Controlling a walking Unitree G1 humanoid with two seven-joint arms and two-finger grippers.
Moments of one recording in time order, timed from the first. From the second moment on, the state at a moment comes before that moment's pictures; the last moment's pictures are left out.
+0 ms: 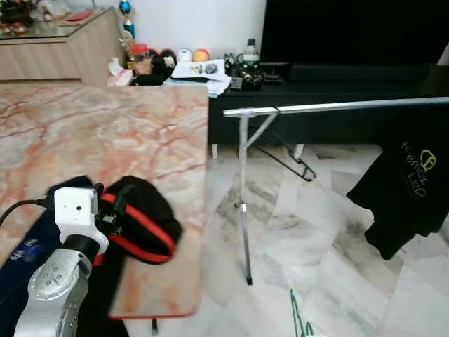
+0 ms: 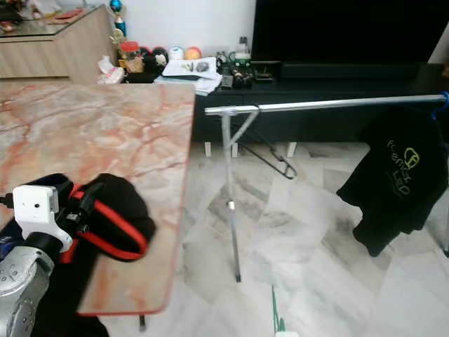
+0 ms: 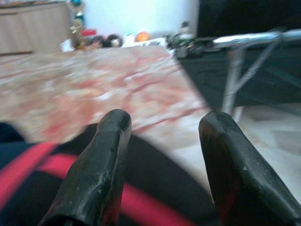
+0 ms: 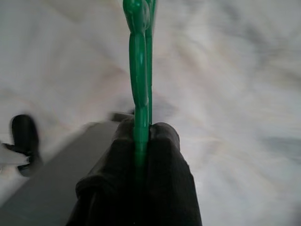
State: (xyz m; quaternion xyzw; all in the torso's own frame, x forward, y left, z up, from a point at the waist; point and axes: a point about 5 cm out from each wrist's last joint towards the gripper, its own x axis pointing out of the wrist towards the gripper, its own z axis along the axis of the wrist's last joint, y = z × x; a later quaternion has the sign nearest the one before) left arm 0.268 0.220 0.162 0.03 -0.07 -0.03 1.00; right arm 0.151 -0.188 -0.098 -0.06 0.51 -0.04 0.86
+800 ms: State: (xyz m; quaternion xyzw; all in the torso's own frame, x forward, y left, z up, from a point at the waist) left arm 0.273 0.212 0.158 0.06 -0.06 -0.07 0.99; right arm 0.157 -0.180 -0.097 -0.05 0.50 -0.03 0.86
